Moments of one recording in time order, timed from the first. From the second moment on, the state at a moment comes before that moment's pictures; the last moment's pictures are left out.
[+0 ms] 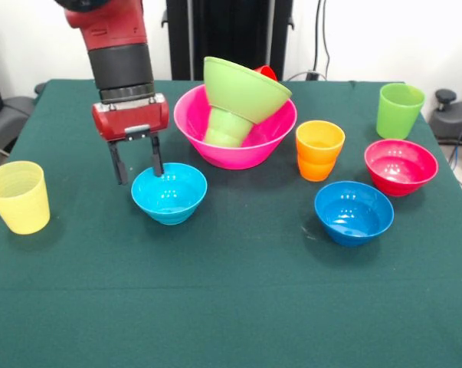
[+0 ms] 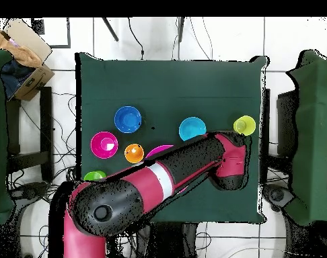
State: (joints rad) arm 0.06 0.19 -0.98 1.19 -1.06 -1.00 2.96
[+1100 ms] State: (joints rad) arm 0.04 0.27 -0.99 1.19 -1.10 -0.89 2.96
